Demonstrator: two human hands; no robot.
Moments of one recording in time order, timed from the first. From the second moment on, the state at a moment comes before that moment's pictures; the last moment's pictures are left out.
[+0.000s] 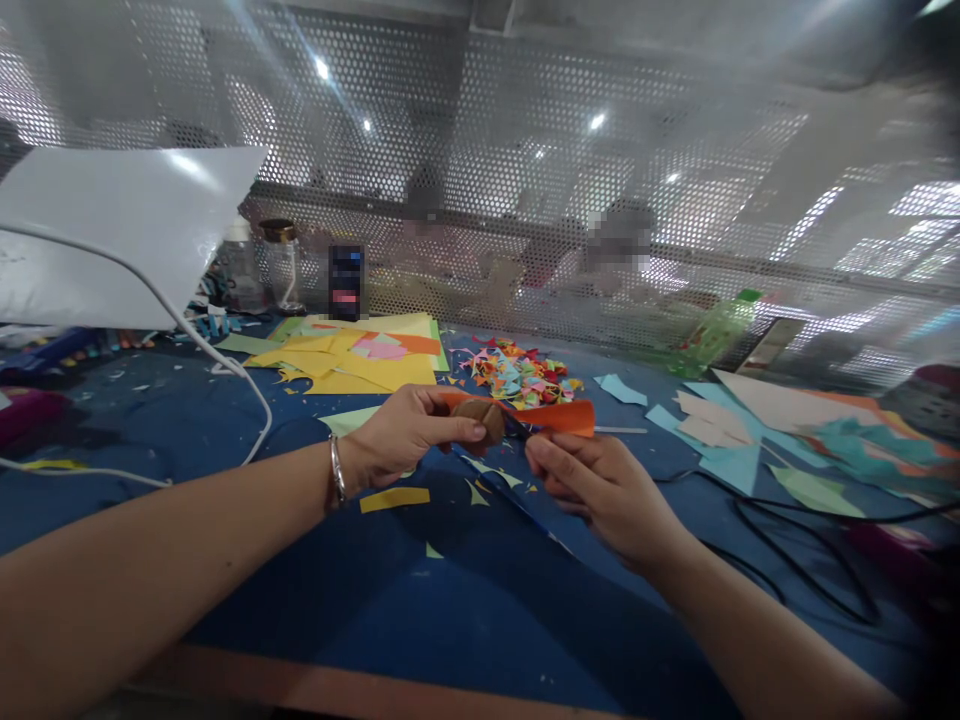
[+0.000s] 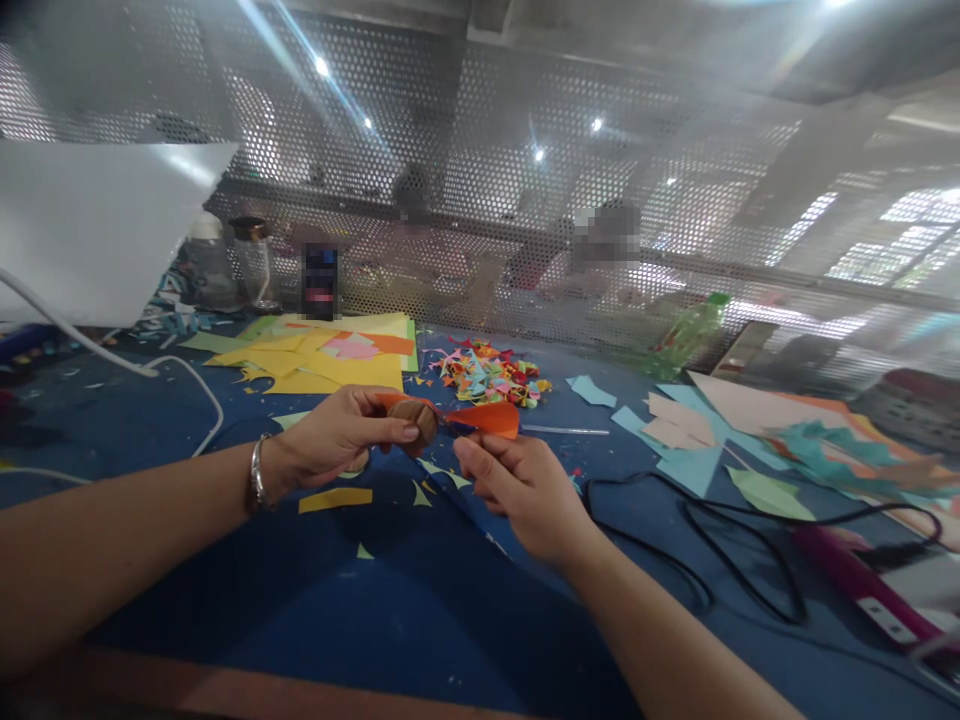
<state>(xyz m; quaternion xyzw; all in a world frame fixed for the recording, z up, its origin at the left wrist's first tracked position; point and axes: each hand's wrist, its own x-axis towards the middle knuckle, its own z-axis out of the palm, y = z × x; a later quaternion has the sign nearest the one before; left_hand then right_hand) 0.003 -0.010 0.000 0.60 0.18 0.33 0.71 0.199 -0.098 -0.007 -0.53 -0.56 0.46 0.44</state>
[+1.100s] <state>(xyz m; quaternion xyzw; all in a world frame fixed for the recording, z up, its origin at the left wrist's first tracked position) 0.001 -0.003 -0.006 0.60 0.23 0.30 0.71 0.202 -0.097 -0.010 -0.52 -0.60 0.42 0.43</state>
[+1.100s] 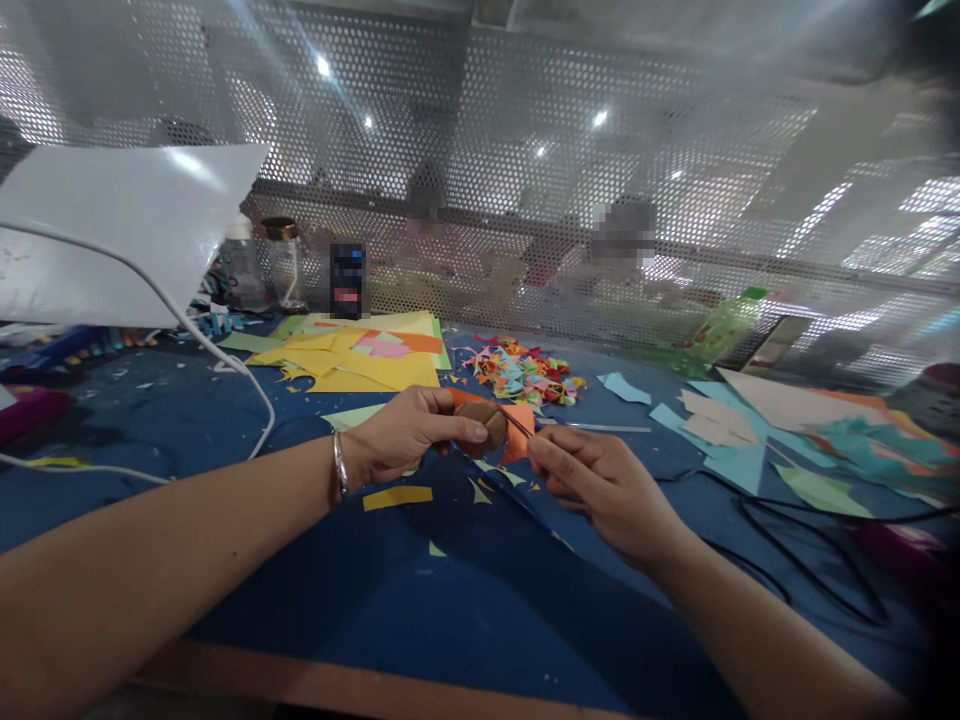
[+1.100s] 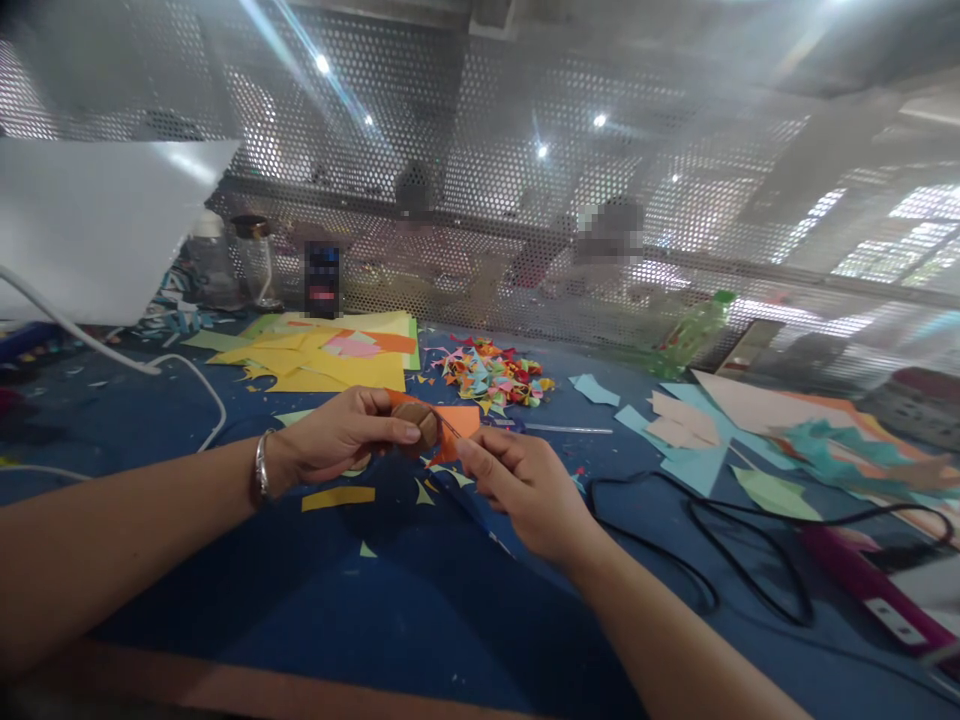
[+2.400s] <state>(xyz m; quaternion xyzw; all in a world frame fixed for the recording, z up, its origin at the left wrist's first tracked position) 0.001 -0.007 -0.003 0.62 0.24 0.26 0.70 0.199 -0.094 -0.013 -0.53 -0.56 0.43 0.48</state>
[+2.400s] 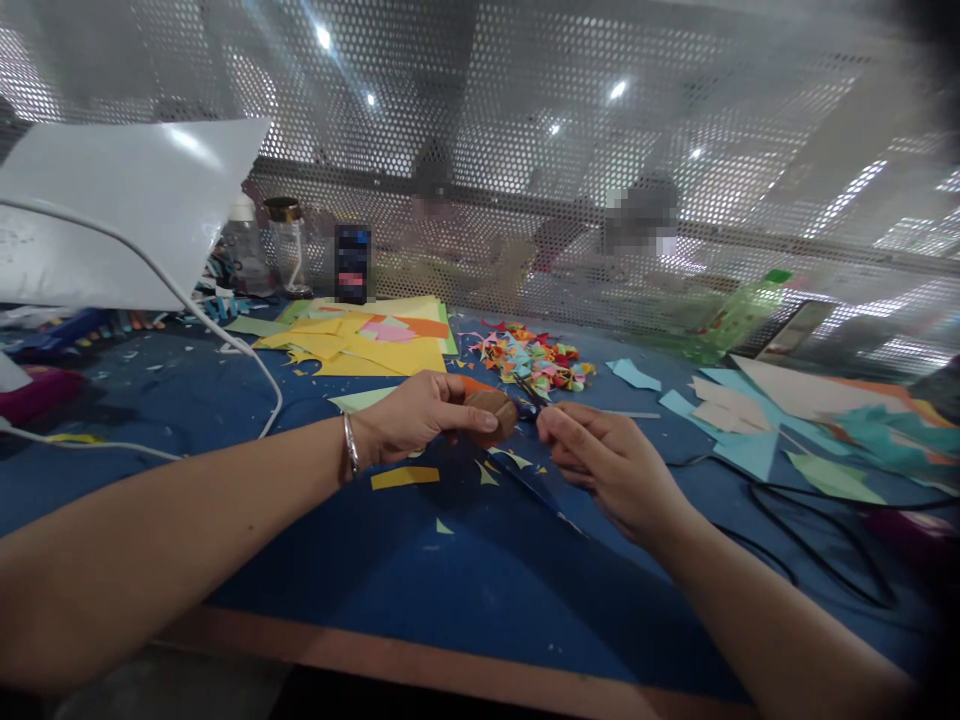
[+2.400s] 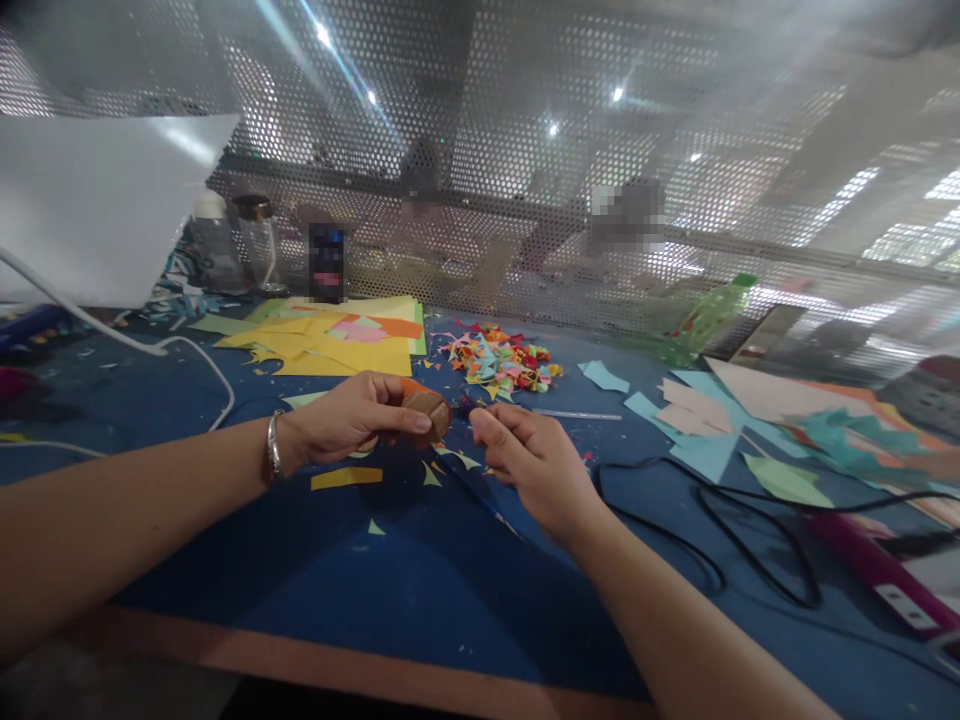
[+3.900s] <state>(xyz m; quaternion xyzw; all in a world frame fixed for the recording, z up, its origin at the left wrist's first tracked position) 0.014 -0.030 -0.004 0.49 0.26 0.30 0.77 0.189 -0.095 -0.023 -0.51 -0.57 0.38 0.52</state>
